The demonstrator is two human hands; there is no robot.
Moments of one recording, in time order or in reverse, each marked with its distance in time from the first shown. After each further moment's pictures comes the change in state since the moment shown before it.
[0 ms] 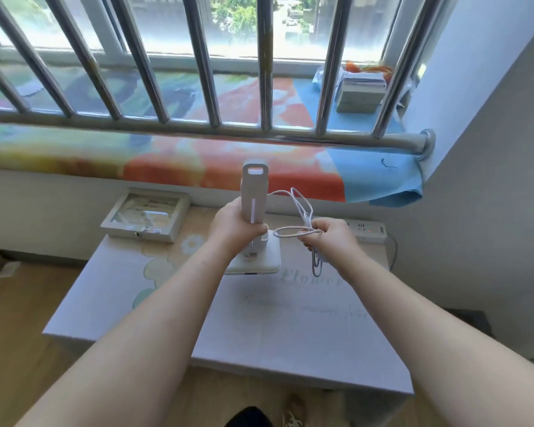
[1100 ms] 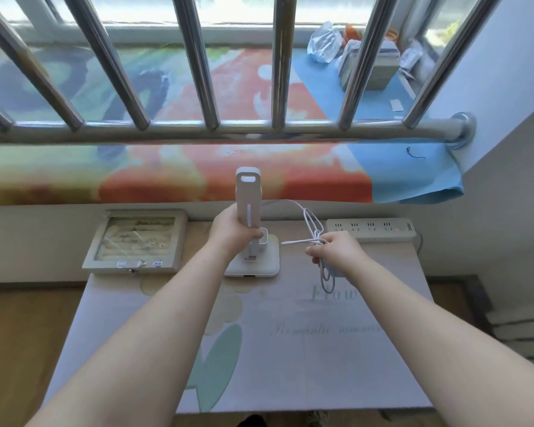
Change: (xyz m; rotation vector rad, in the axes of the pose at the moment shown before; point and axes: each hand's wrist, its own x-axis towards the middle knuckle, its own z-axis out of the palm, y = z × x) left_hand 0.129 -0.069 -0.017 -0.074 -0.226 -0.108; right_hand 0.078 -0.008 0.061 -0.067 0.017 0.342
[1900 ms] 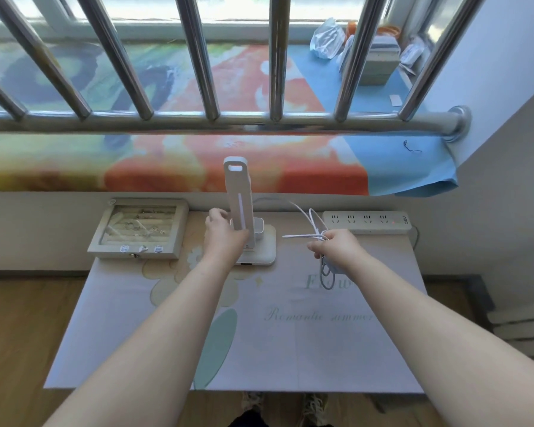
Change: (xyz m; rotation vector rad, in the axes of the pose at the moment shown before) left_hand -0.040 -0.017 0.016 0.011 0.227 -0.124; right_hand -0.012 0.019 -0.009 -0.039 0.003 0.037
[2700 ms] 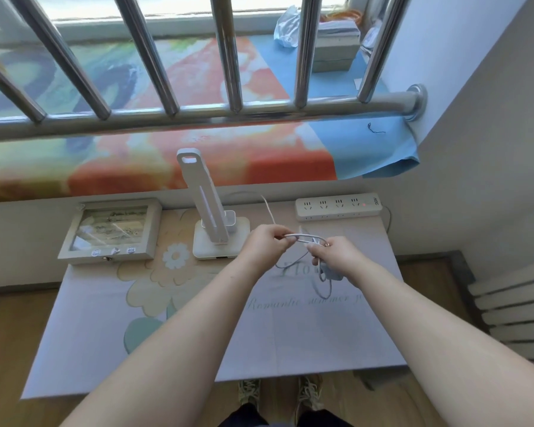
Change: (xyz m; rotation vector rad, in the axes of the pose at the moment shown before) left_hand -0.059 0.039 0.085 0.016 -0.501 0.276; right_hand -0.014 0.060 -0.031 0.050 -0.047 0.085
